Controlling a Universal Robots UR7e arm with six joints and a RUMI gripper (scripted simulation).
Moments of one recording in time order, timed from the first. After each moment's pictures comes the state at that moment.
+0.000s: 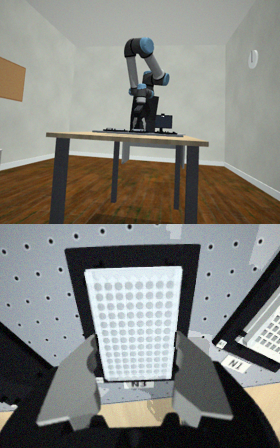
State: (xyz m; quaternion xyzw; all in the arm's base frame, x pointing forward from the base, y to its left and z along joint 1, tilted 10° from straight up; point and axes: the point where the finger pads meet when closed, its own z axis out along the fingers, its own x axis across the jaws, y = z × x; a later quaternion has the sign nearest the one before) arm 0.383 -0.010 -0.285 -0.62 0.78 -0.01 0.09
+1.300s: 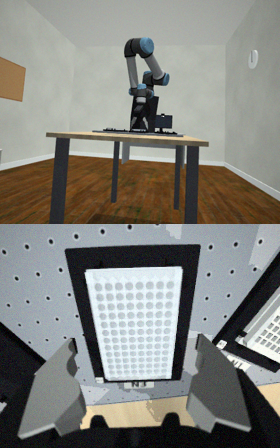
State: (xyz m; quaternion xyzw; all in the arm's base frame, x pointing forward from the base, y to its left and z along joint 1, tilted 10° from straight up) arm 0.383 -0.010 -0.285 -0.62 0.78 -0.01 0.09
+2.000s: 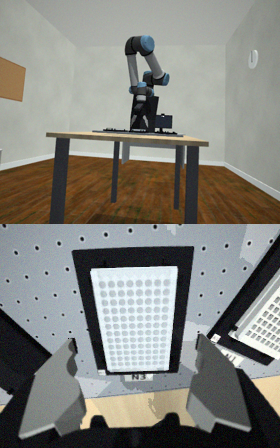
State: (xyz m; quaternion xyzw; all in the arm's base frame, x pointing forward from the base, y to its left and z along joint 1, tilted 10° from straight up) arm 0.380 -0.011 -0.270 -0.62 0.78 -0.01 0.09
